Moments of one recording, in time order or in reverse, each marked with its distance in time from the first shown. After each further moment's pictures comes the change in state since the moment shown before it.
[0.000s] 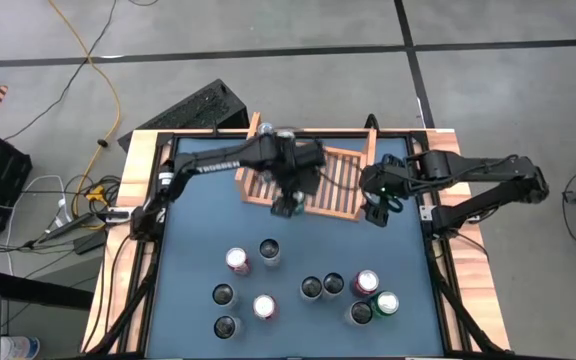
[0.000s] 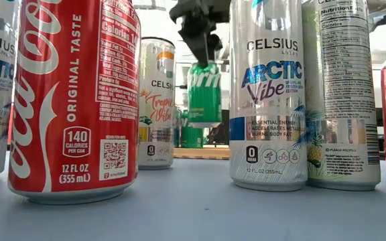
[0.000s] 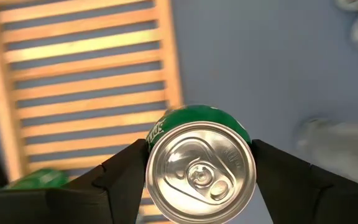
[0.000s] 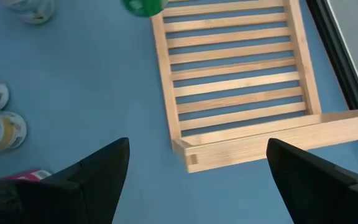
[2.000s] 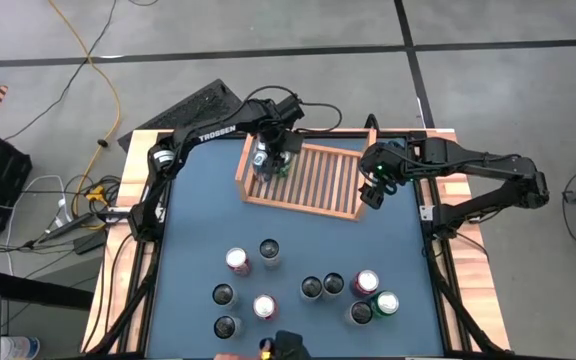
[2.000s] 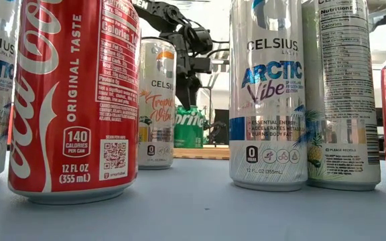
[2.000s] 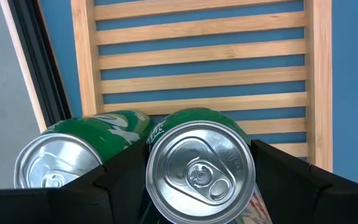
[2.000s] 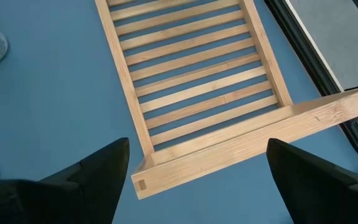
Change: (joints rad) left arm 0.332 0.000 -0.226 0.222 0.031 0.278; right arm -0.173 0.000 0.000 0.034 0.000 -0.008
